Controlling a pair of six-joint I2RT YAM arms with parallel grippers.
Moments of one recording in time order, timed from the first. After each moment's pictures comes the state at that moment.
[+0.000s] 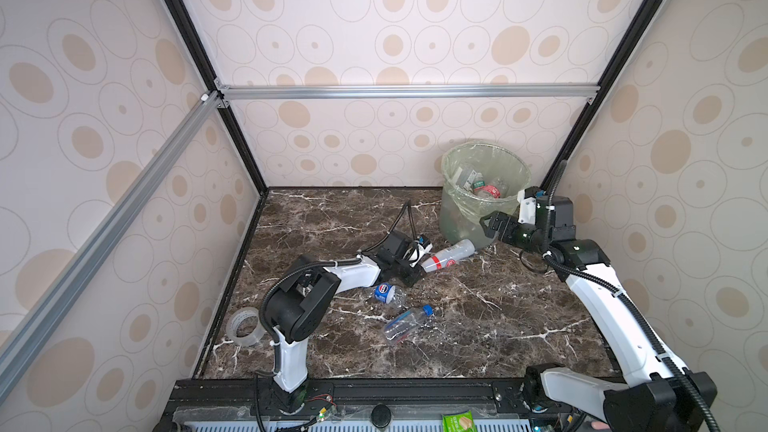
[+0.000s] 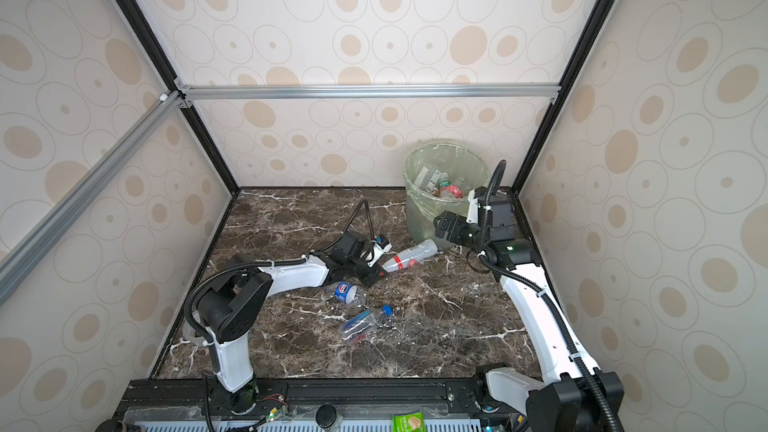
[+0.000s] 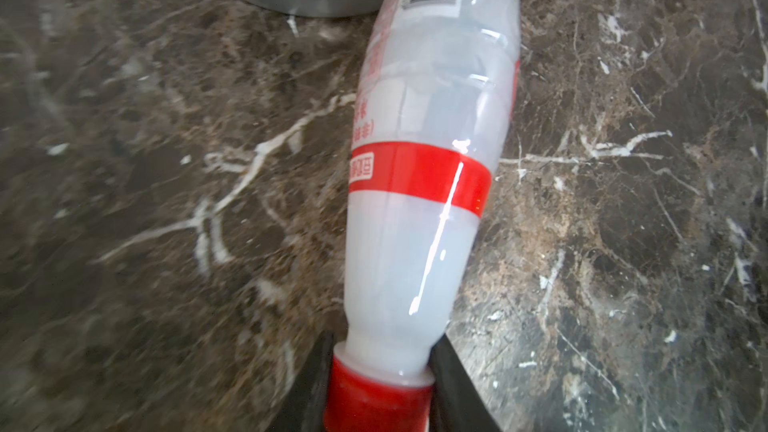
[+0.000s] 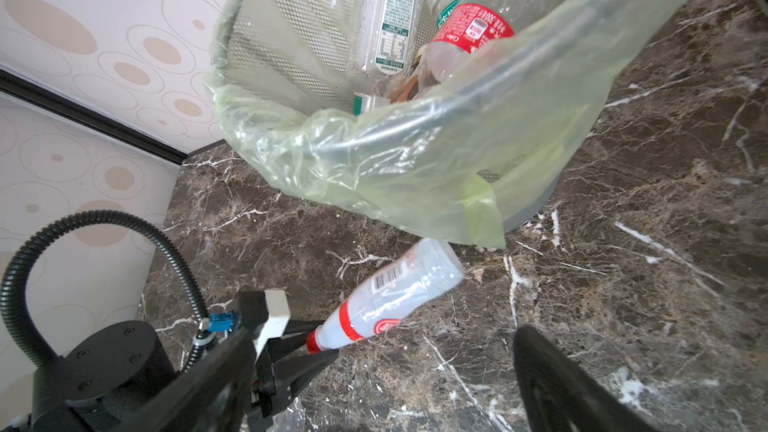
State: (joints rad) left arm -0.66 1.86 1.09 -0.02 0.29 0.03; right arm 0.15 1.17 1.14 -0.58 -0.19 0.47
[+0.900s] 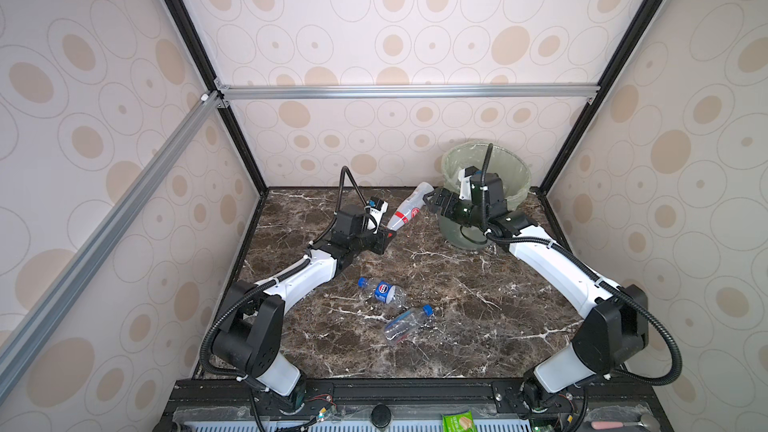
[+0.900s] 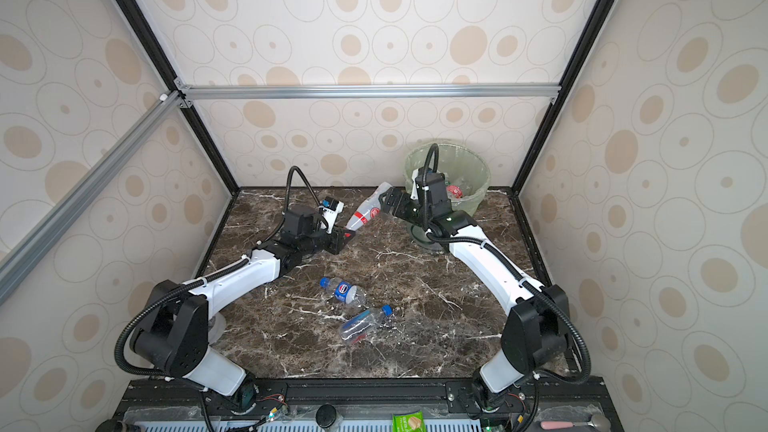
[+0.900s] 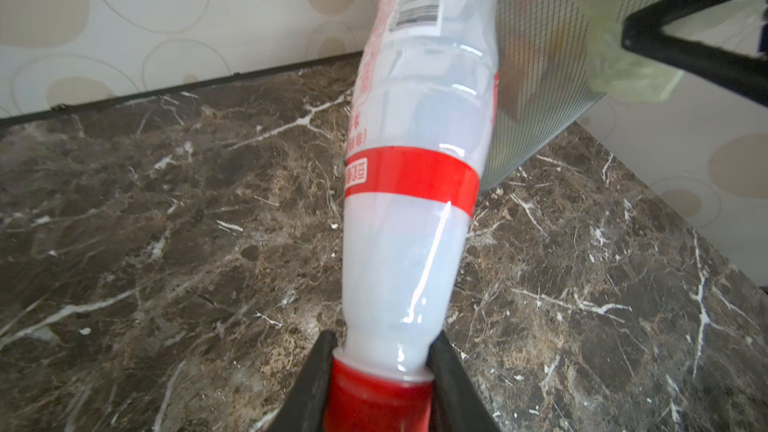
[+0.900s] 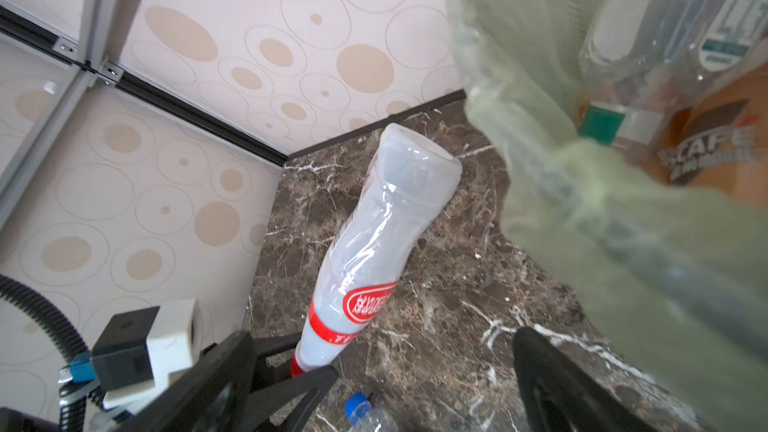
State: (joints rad) left arm -0.44 1.55 1.04 0.02 0.30 -0.13; right arm 0.44 1.58 1.42 -0.30 -0.16 0.71
